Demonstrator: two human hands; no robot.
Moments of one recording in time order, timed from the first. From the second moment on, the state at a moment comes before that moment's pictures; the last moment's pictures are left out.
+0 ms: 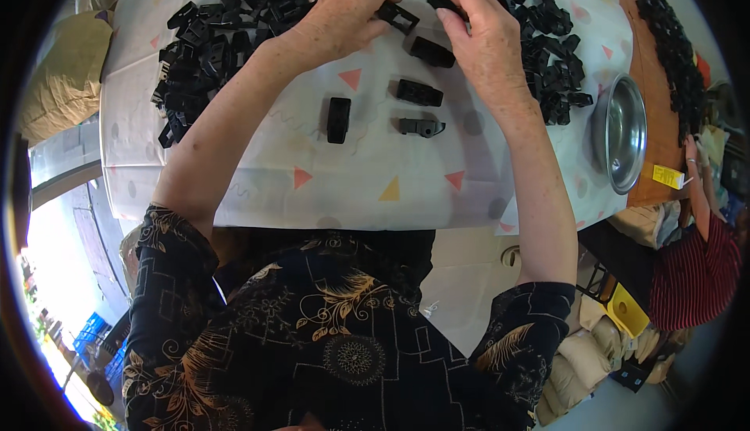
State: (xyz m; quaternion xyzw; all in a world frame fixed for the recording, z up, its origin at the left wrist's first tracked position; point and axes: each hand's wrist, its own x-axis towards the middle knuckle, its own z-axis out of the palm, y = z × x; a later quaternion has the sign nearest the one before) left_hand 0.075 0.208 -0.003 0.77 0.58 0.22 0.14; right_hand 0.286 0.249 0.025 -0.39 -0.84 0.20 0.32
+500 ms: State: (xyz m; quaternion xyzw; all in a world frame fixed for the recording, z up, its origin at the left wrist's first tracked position) left_hand 0.089 0.200 0.012 0.72 0.61 0.20 0.26; right_hand 0.291 0.254 0.021 -0.39 -0.85 0.15 0.33
